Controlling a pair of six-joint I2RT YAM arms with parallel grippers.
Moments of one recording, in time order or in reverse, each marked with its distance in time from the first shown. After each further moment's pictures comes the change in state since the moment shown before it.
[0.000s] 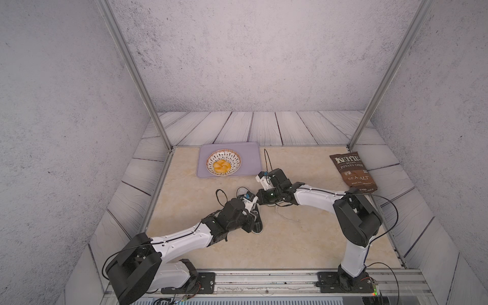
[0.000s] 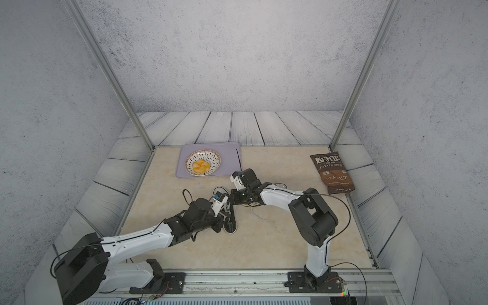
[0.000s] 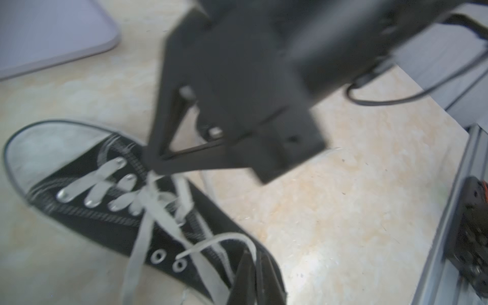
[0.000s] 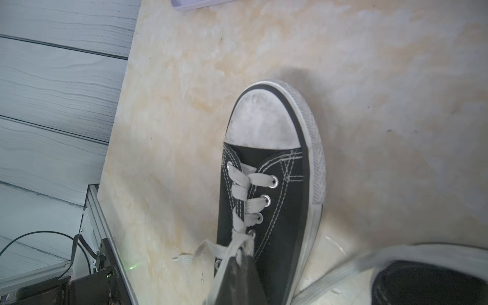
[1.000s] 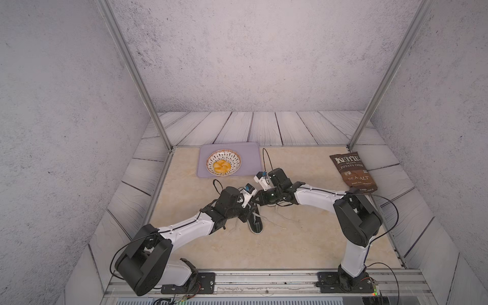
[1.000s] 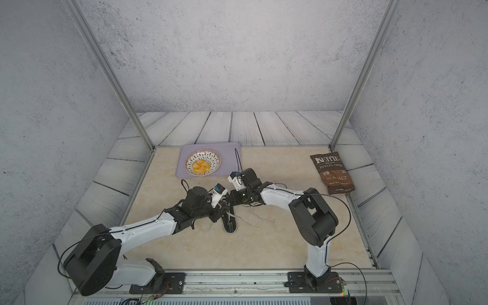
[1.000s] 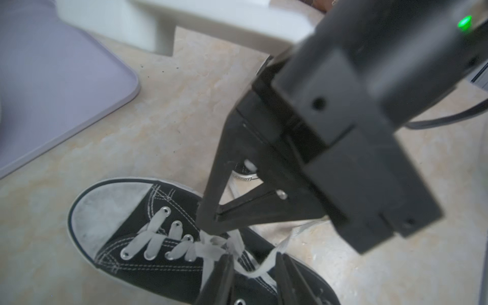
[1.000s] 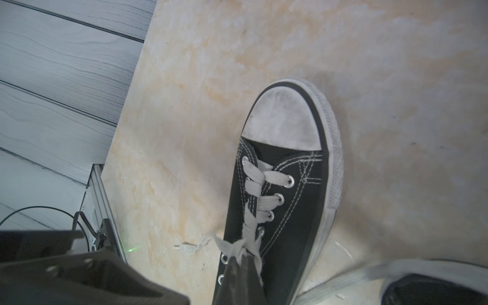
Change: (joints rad) left arm 0.219 0.116 0.055 0.026 0.135 0.269; right arm -0.008 0.000 0.003 -0.003 -0.064 -0.099
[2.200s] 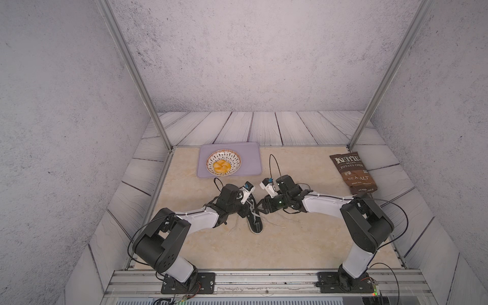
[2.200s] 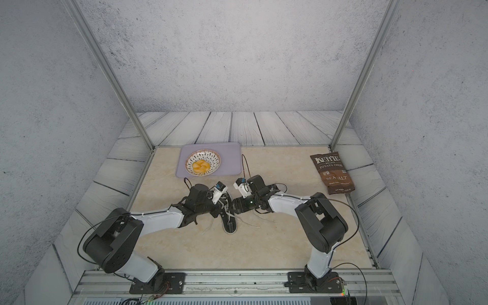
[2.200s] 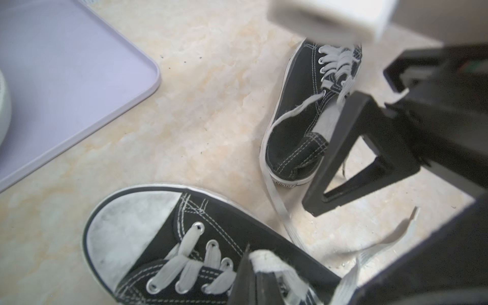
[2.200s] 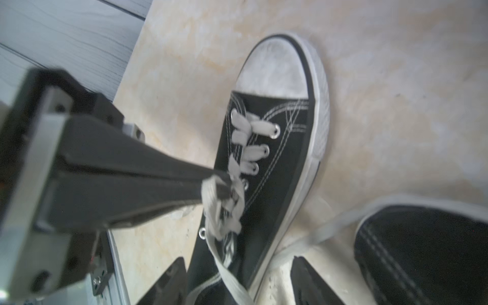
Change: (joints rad) left arm 0.063 0.148 0.003 0.154 0.000 0.031; right arm -0.027 -0.103 -0.243 0.132 -0.027 -0.105
